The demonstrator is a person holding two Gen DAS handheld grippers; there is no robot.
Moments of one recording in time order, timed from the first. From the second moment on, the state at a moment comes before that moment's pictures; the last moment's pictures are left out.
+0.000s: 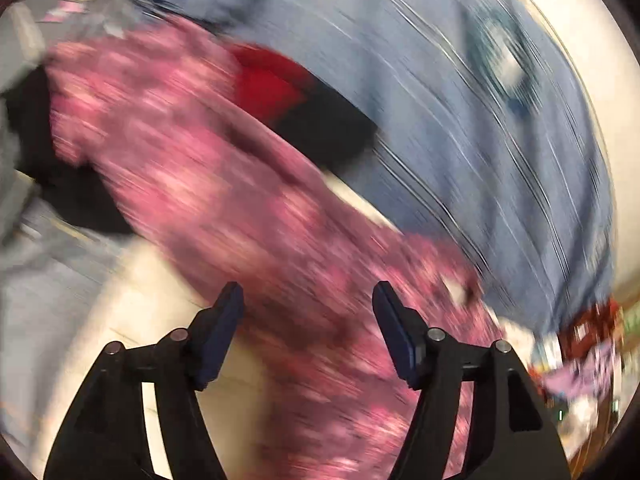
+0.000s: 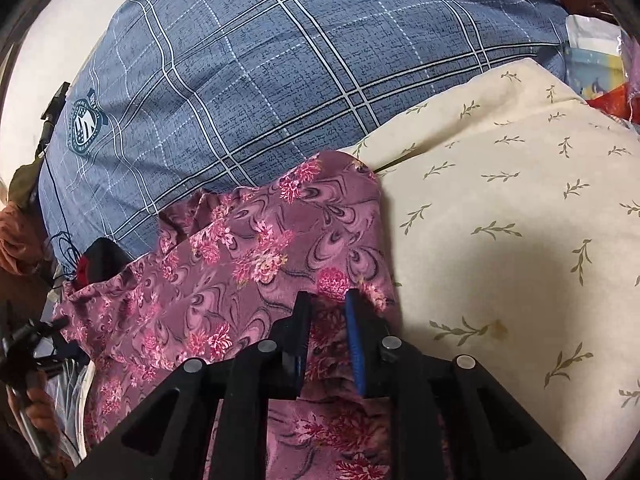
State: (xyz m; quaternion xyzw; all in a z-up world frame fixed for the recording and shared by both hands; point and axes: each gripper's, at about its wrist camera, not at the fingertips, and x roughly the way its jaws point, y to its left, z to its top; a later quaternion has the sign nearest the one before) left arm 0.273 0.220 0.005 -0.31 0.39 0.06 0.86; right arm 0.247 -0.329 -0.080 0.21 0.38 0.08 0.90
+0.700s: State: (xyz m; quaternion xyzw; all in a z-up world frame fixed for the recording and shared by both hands) left arm 0.295 0.396 -0.016 -0.52 0.36 0.10 0.77; right arm 0.245 -0.335 -0.082 0.23 0.38 0.09 0.89
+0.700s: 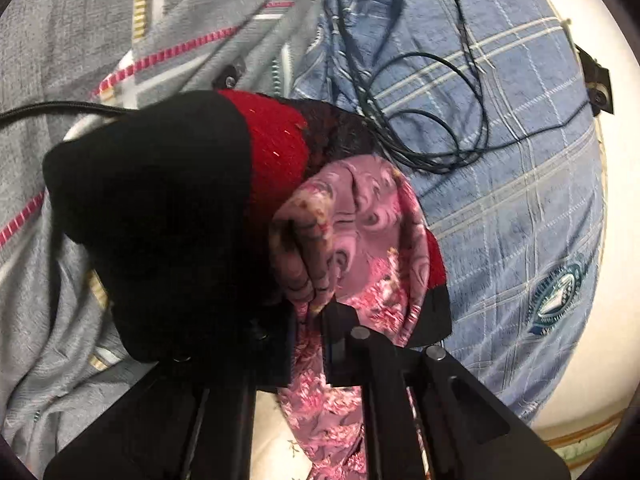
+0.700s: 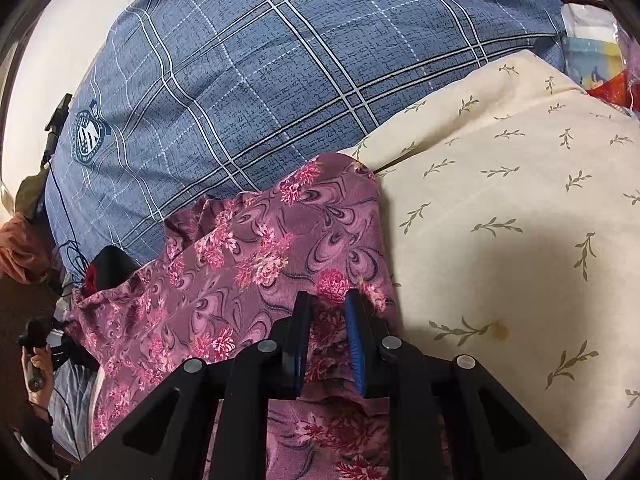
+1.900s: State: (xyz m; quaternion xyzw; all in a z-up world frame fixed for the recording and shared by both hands) left arm 0.272 0.065 -0.002 -0.29 0.45 -0.12 0.84; right arm 0.241 -0.352 -0.087 0.29 0.36 0.12 0.88
